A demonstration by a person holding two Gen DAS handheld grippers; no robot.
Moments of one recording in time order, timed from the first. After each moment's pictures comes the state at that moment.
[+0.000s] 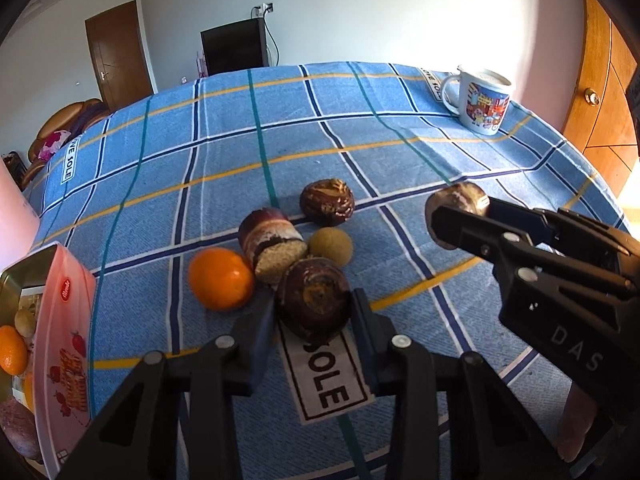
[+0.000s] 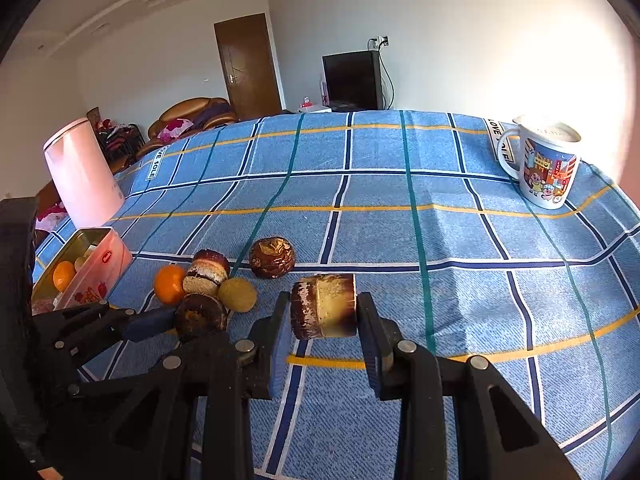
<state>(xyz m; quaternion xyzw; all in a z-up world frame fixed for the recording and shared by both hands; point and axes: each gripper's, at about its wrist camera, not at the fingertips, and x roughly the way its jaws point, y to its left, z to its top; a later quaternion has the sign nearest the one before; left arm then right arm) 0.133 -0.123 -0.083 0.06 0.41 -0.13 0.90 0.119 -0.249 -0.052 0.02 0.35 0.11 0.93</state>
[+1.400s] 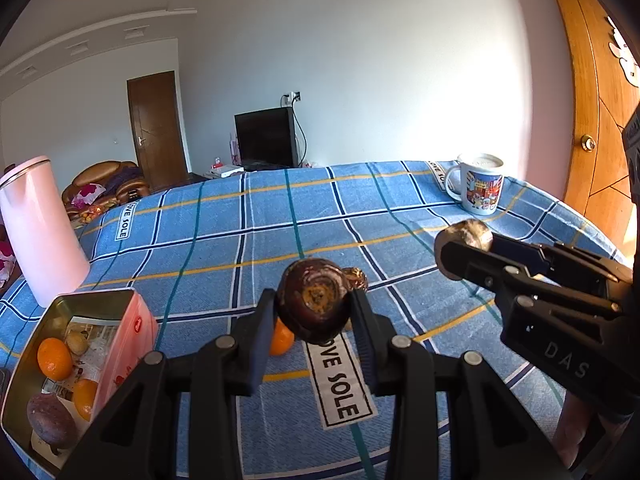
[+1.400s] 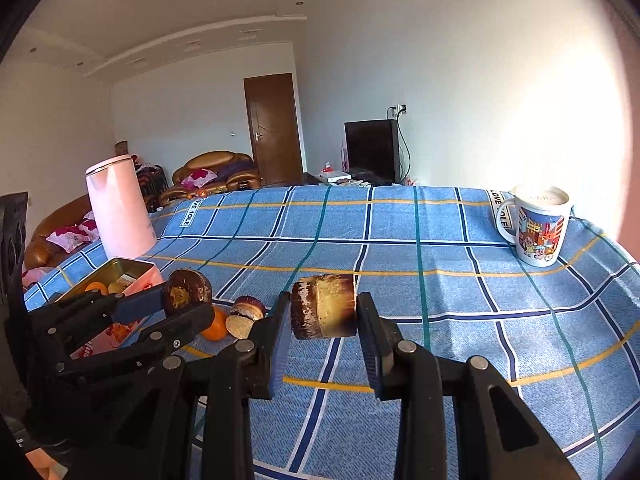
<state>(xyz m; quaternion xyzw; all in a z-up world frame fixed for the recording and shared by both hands) 0.084 -0.104 -0.043 0.04 0.24 -0.09 0.96 0.075 -0.249 -0.027 0.01 0.22 0.14 0.96</state>
